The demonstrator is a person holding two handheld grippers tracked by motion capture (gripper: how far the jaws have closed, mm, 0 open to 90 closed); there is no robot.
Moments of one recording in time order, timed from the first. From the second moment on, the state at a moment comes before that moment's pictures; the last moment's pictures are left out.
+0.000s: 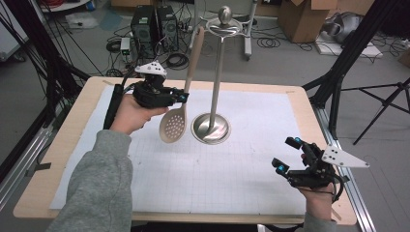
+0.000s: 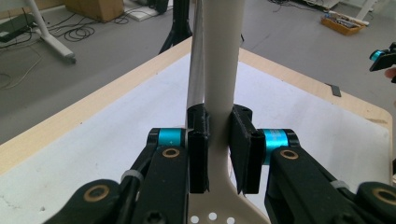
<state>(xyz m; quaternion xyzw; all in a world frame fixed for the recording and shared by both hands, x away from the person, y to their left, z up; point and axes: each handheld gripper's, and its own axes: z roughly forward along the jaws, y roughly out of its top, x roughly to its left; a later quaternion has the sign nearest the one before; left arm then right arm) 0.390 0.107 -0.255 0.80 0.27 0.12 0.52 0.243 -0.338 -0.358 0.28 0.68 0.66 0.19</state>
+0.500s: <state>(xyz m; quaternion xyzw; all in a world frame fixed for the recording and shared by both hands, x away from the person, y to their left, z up) 0.395 0.096 -0.259 0.80 0.28 0.12 0.51 0.242 -0.340 -0.357 0.28 0.68 0.66 0.19</state>
